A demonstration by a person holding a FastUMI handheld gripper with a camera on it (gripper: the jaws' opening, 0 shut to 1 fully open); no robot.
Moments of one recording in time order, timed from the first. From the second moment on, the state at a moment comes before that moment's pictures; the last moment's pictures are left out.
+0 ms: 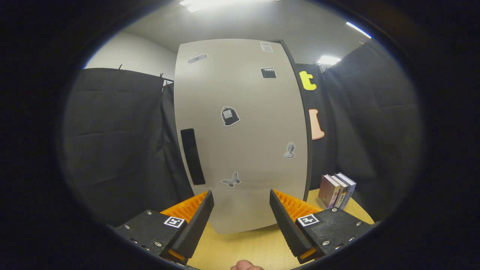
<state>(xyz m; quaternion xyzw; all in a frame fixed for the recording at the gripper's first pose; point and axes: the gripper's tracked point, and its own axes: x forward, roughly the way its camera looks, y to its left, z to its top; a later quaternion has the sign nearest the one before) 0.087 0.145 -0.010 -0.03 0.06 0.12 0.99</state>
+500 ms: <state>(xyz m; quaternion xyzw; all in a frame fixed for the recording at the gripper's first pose) 0.083 0.145 -0.007 -0.04 0.06 0.12 0.99</state>
